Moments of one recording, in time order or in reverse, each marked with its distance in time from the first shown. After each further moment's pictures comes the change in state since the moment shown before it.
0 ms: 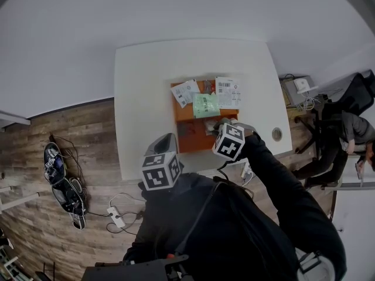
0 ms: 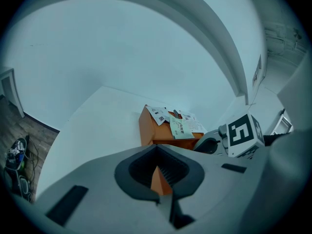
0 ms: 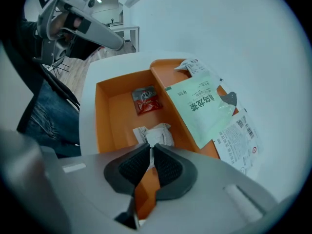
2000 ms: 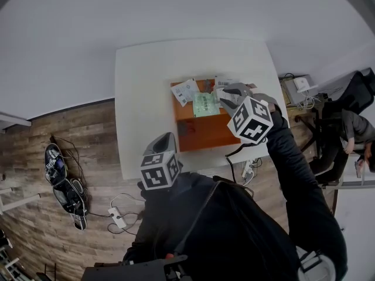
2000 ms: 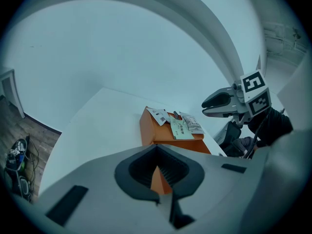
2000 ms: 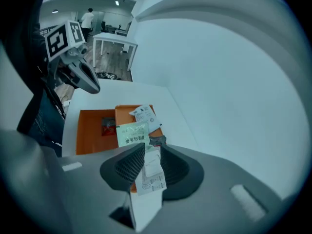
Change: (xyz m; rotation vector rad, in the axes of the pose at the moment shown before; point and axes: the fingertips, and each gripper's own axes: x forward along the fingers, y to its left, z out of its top) left arm -0.004 0.004 0.003 0.001 -0.007 0.000; right arm -0.119 -0.102 0.057 -0.132 -0.207 -0.297
